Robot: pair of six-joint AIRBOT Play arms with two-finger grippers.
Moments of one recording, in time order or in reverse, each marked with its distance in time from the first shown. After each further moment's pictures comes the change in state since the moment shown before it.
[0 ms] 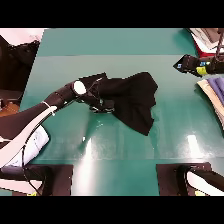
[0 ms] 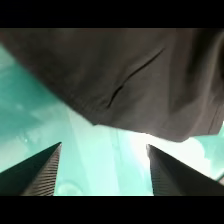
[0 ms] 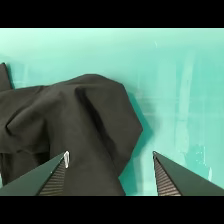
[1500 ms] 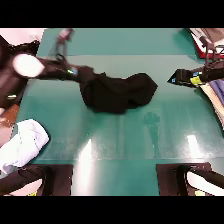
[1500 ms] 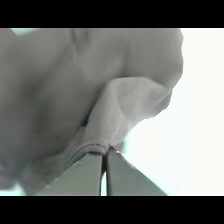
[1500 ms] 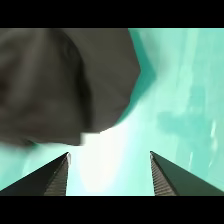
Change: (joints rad) left arm 0.153 0.397 0.139 0.186 -0.018 0.024; right arm 0.000 -0.070 -0.016 0.024 0.209 -0.056
